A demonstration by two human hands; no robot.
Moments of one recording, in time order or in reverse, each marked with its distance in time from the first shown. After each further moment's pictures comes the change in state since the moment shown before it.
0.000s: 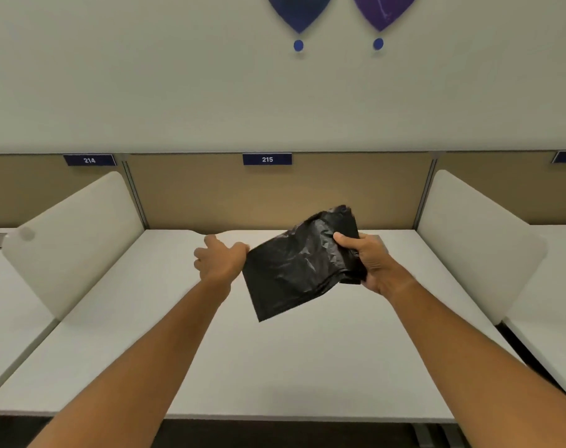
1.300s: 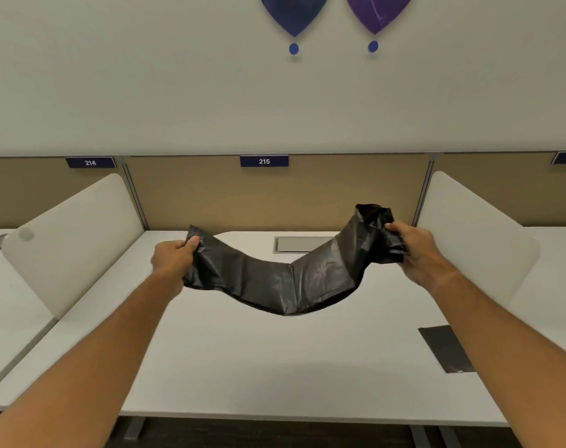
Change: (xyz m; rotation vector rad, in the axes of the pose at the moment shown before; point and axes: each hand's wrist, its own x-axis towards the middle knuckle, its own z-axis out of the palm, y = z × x) left_hand 0.046 -0.029 -0.038 -0.257 0.104 -0.025; right_hand -0.010 -0.043 -0.081 0.072 0.319 -0.160
